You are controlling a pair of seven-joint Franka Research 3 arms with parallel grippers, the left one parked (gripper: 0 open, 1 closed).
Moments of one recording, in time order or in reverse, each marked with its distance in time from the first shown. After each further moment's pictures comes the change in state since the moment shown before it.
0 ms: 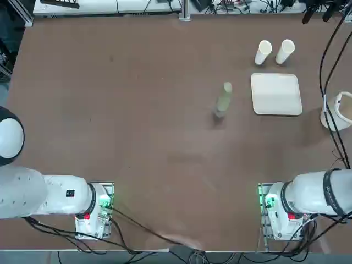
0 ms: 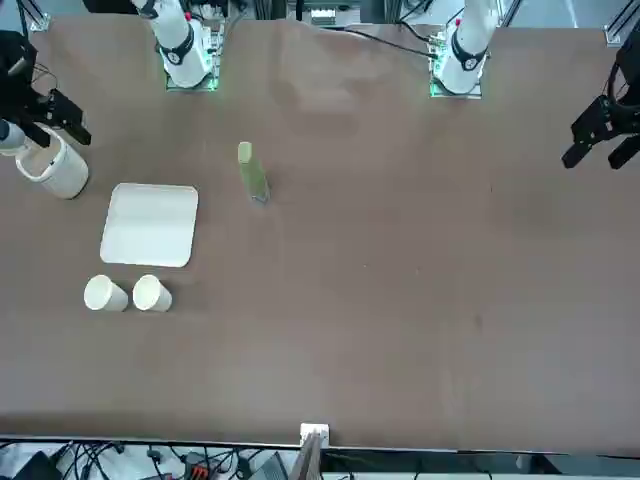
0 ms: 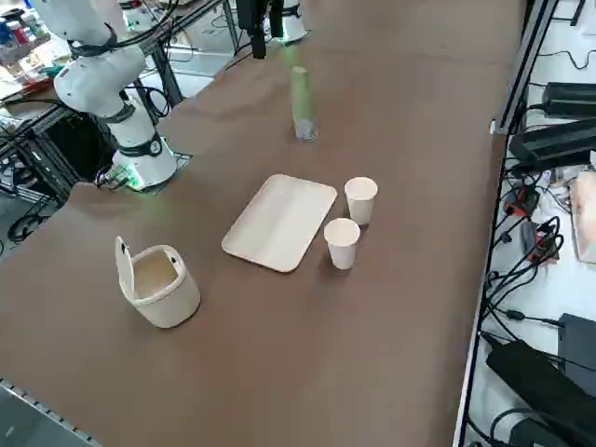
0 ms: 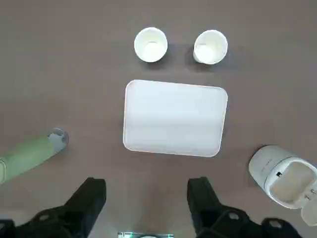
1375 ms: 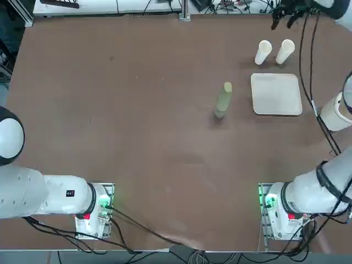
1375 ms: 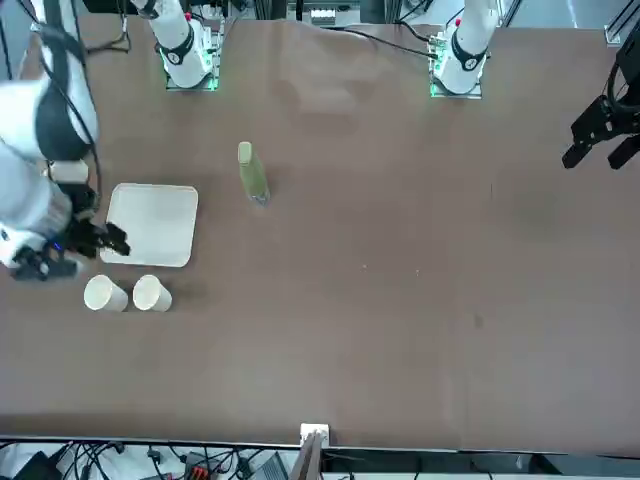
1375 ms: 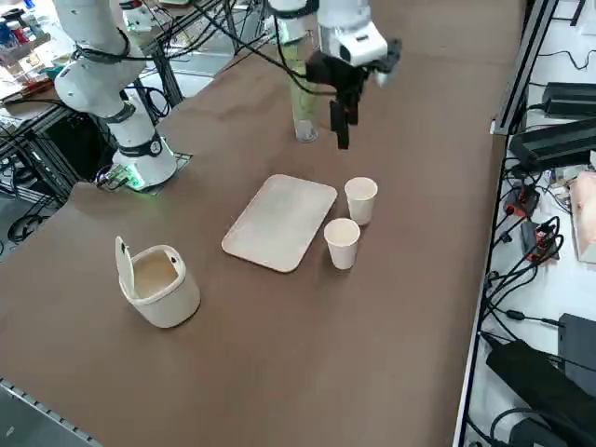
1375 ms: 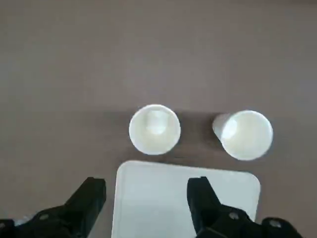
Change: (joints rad) arm 0.036 0.433 0.002 0.030 -0.008 0.491 0.015
